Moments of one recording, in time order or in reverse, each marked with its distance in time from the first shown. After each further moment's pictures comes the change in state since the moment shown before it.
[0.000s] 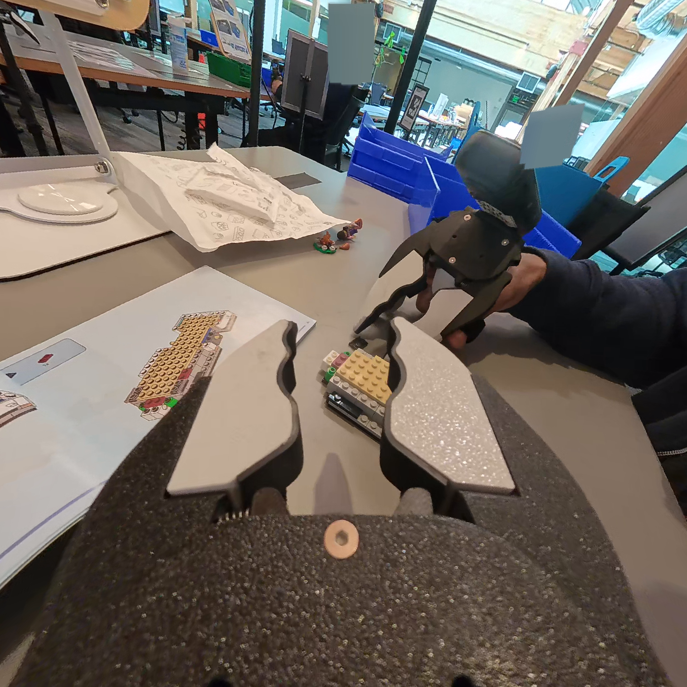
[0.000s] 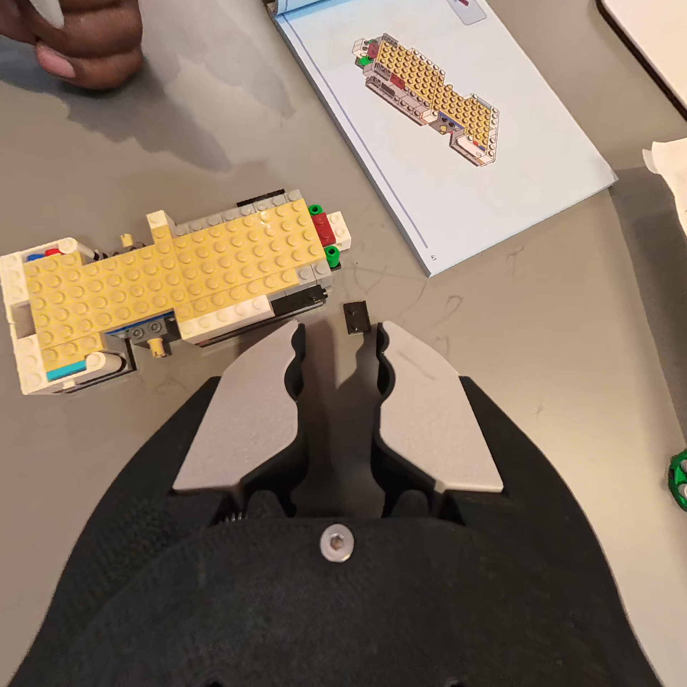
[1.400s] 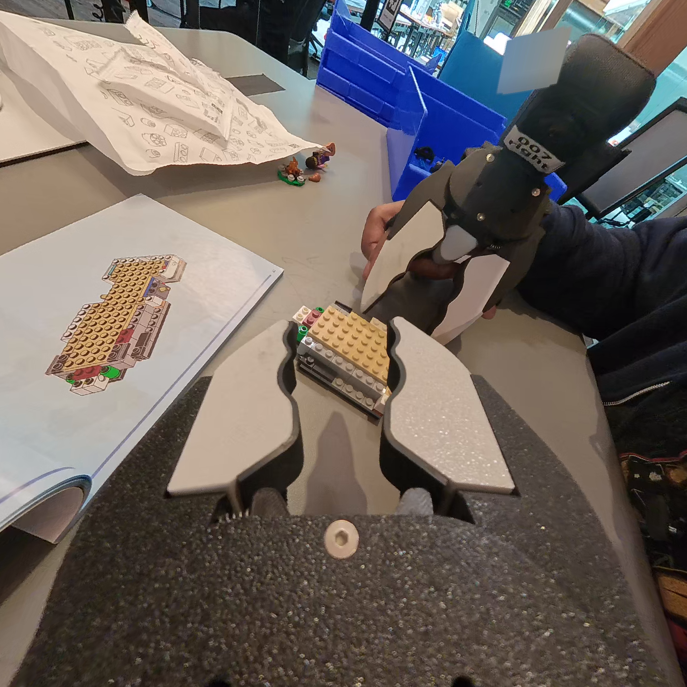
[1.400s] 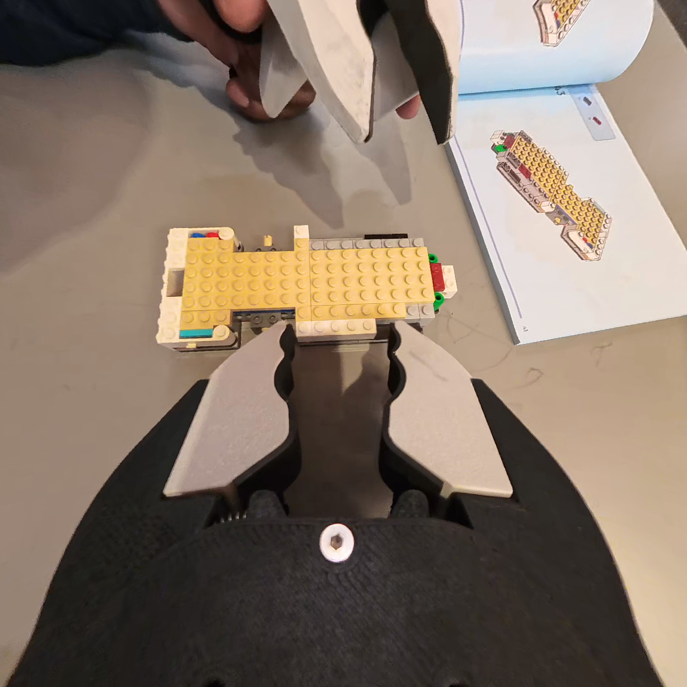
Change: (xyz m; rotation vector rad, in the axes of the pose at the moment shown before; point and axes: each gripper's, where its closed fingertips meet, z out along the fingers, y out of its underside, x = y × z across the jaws) left arm 0.013 0.029 0.007 -0.199 0.089 -0.067; right arm -0.051 -0.013 -0.010 0.097 -0.215 -0.215
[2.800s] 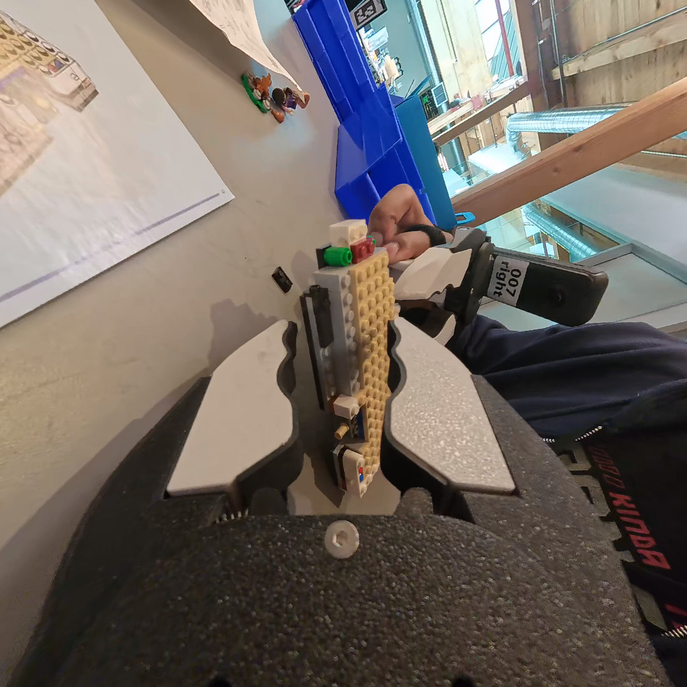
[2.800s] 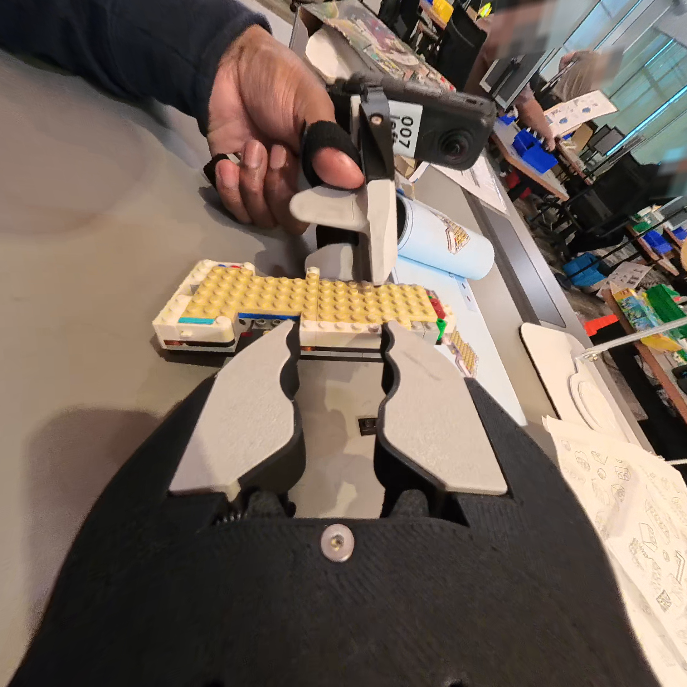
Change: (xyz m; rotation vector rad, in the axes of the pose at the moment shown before) left arm 0.014 0.013 0.012 -0.025 0.265 -0.606; right arm -0.011 -0.049 -0.016 0.287 0.234 -0.388
